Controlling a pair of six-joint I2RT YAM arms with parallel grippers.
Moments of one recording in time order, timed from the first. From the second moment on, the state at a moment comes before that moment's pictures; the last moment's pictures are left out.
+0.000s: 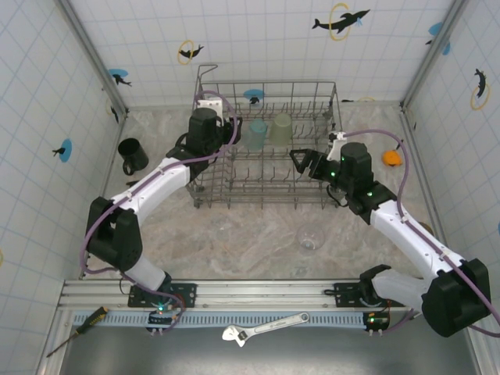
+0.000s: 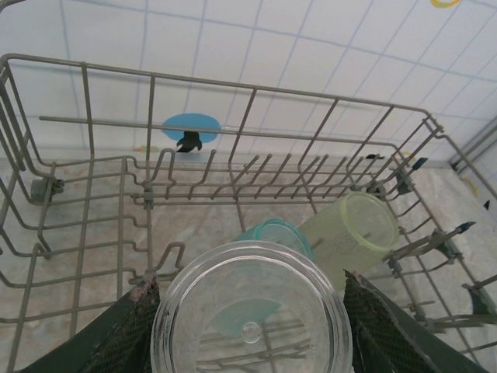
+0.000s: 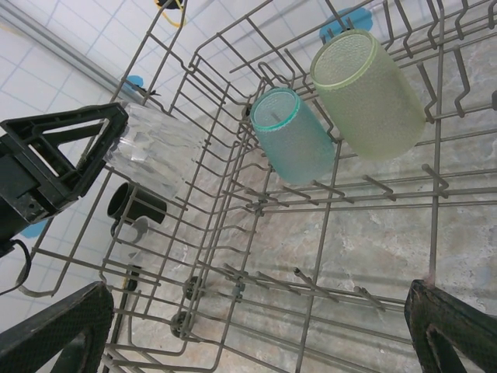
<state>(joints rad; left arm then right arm) -0.50 1.59 1.23 -0.01 -0.06 -0.33 0.45 1.11 0.79 -0.04 -0.23 0.66</state>
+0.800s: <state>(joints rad) -0.54 1.71 1.23 0.00 -0.11 -0.24 0.47 1.10 0.79 -0.08 -0.19 0.65</state>
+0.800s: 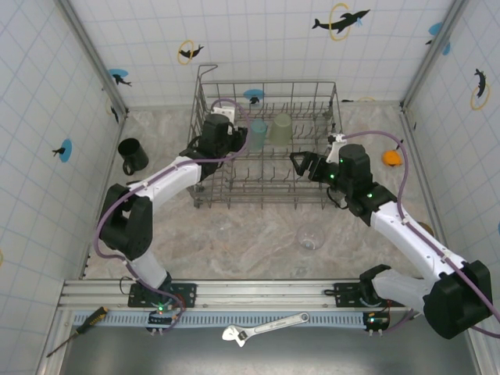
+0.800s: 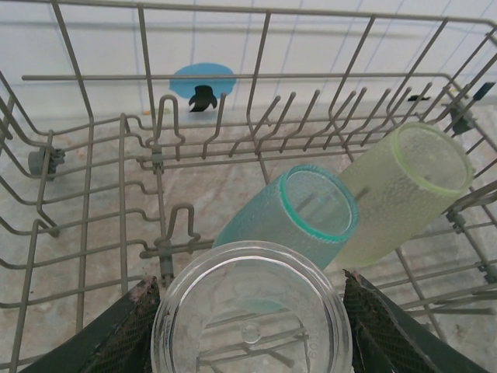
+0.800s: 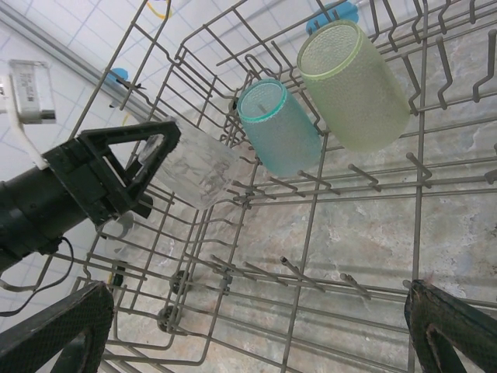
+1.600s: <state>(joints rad) -0.57 1.80 1.22 0.06 -0.22 -0.19 0.48 1.09 0.79 -0.08 -0.18 0.64</state>
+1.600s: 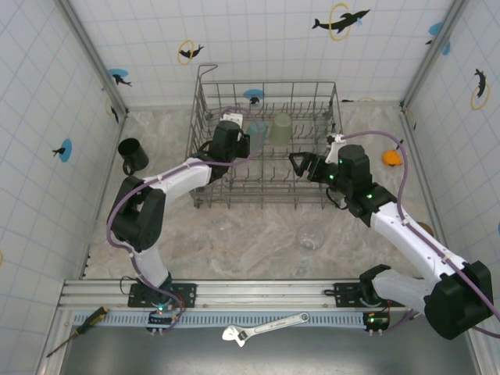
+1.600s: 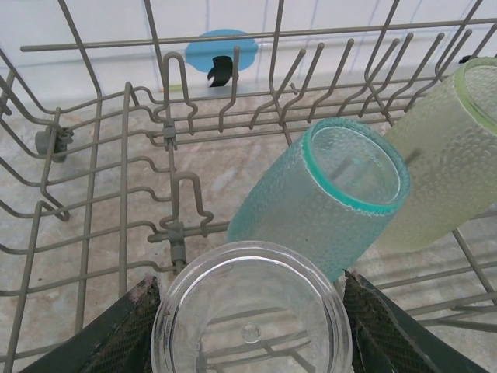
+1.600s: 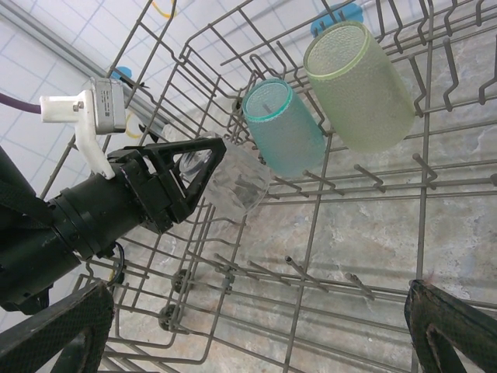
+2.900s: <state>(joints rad) -0.59 1.82 1.16 0.14 -0.23 -0.20 0.48 1.11 0.79 -0.07 -0.16 0.64</state>
